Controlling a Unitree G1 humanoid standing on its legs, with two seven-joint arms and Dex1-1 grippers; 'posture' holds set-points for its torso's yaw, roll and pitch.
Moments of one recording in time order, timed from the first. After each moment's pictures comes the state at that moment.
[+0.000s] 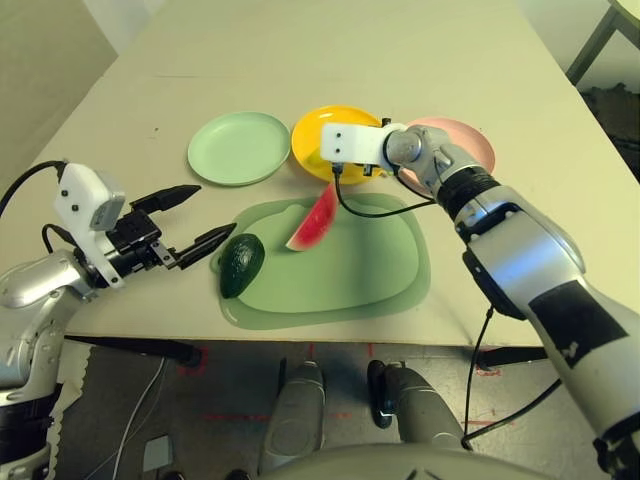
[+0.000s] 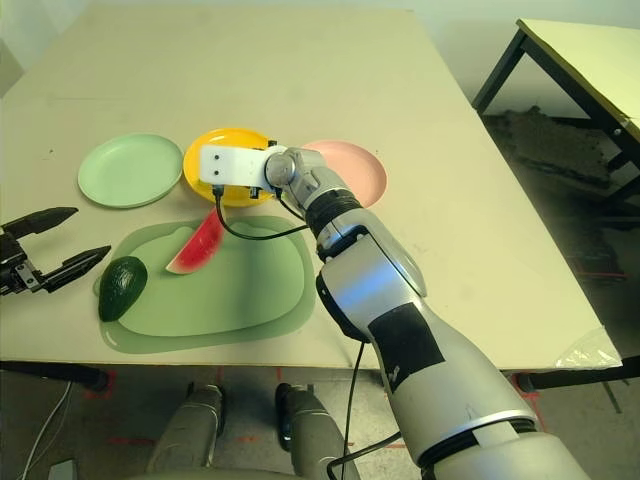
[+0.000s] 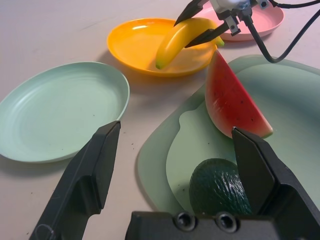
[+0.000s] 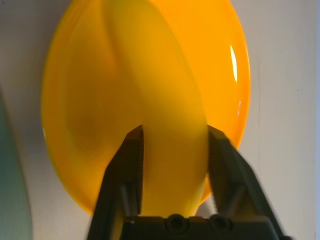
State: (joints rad) left arm 0.01 0.85 0.43 -0.24 -0.57 0.29 -0.88; right arm -1.40 -0.11 0.48 1.35 -0.51 -0.22 0.50
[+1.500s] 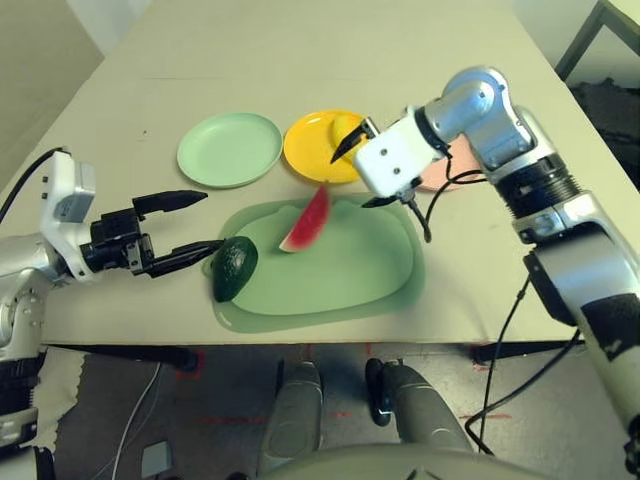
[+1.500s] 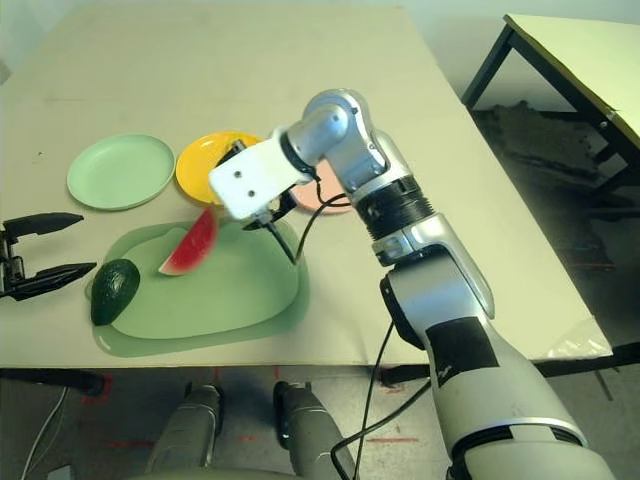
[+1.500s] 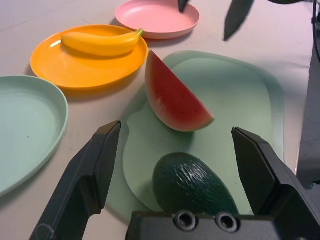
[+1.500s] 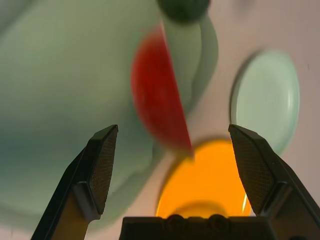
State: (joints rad) left arm -0.05 0.94 0.44 -0.01 -0.62 0.21 -1.31; right arm -1.25 -0.30 0.48 0.49 -0.22 -0.39 1.49
